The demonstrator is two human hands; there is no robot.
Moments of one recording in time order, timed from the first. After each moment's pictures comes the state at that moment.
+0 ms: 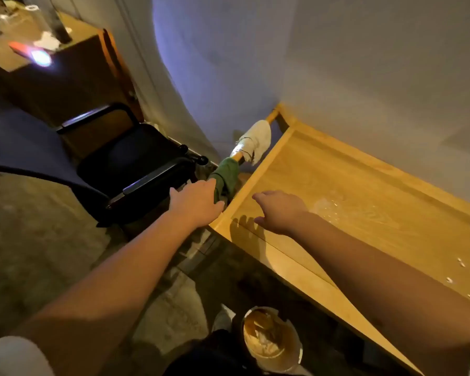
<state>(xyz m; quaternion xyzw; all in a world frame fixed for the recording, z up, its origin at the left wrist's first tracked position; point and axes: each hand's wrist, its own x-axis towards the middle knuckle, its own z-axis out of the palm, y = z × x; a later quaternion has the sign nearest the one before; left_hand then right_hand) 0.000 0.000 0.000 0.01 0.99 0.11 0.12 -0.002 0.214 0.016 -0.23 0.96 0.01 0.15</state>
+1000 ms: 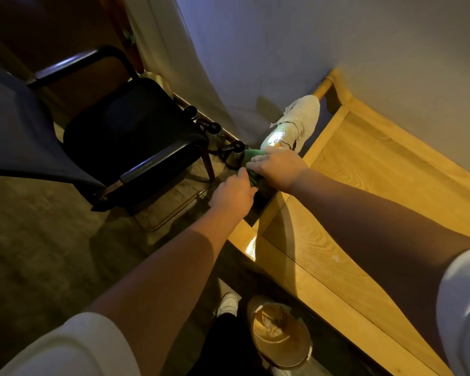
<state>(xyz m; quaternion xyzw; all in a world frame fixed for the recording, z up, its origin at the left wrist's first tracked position) -0.114 -0.005 -0.124 -0.06 0.96 0.24 0.12 -0.192 0.125 -0.075 -0.42 0.89 0.13 0.09</state>
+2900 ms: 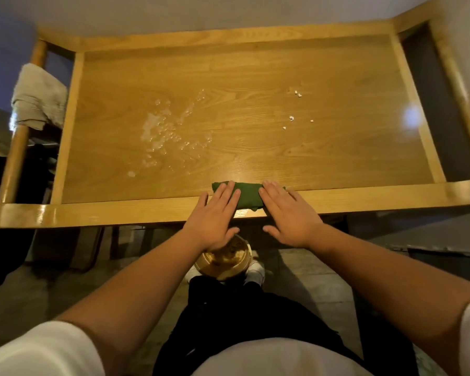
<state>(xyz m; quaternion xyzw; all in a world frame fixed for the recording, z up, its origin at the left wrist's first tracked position) 0.176 0.347 -0.132 0.50 0.83 -0.07 0.24 0.303 0.555 -0.135 -0.01 0.98 -0.07 0.20</state>
